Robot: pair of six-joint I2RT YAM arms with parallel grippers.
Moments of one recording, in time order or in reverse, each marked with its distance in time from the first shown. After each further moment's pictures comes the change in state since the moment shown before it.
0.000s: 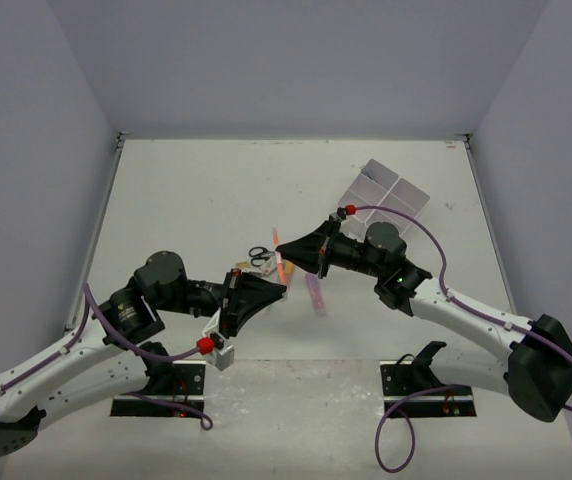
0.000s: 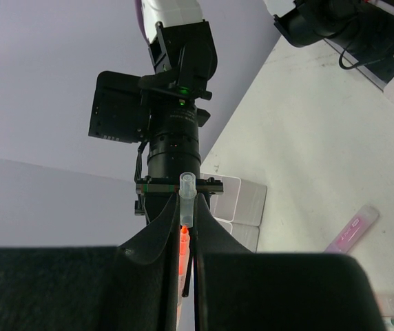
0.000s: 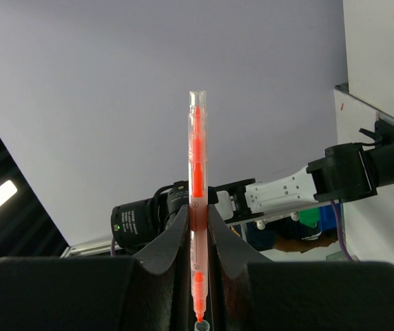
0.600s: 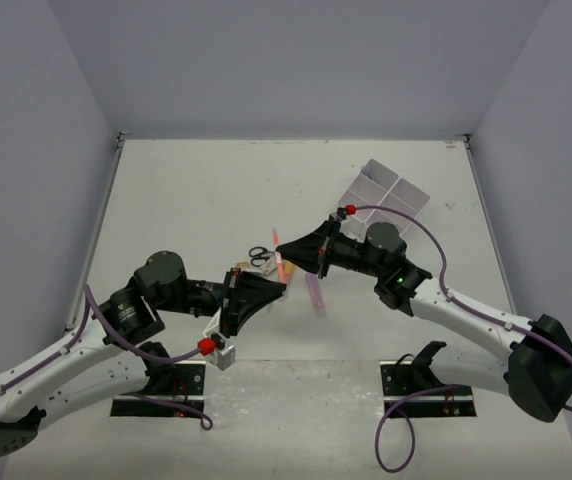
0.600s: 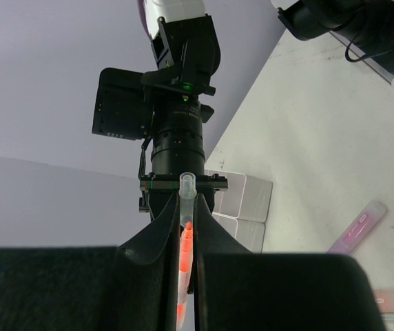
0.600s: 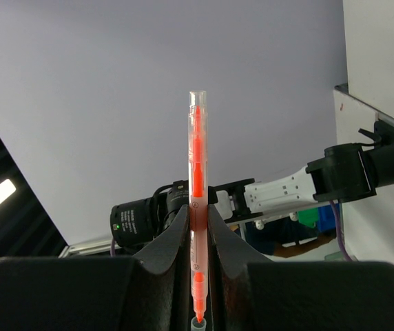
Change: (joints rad) left arm 0.000 0.001 0.000 0.001 -0.014 0.024; right arm 0.000 -0.001 0.000 0.000 0.000 -0.005
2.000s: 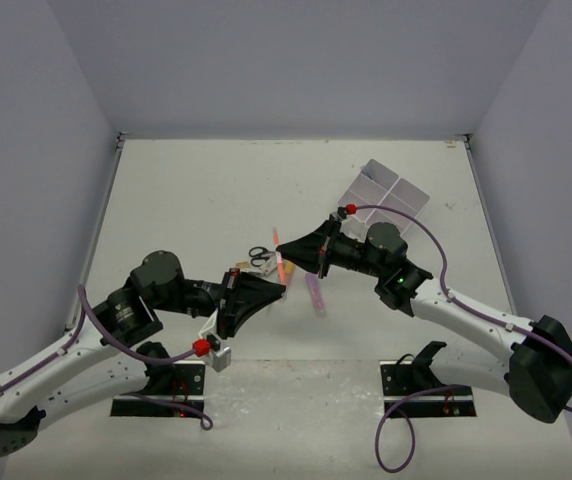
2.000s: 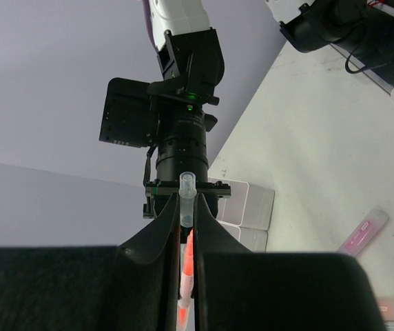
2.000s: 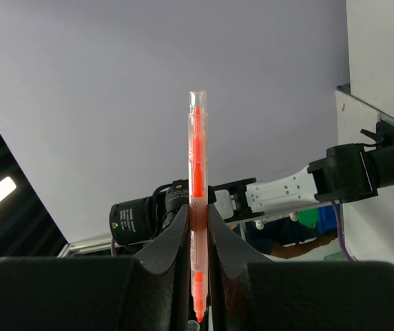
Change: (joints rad) left arm 0.000 -0.006 0.014 0.000 0.026 -0.013; right arm 0.000 -0.005 0.000 0.003 0.001 -0.002
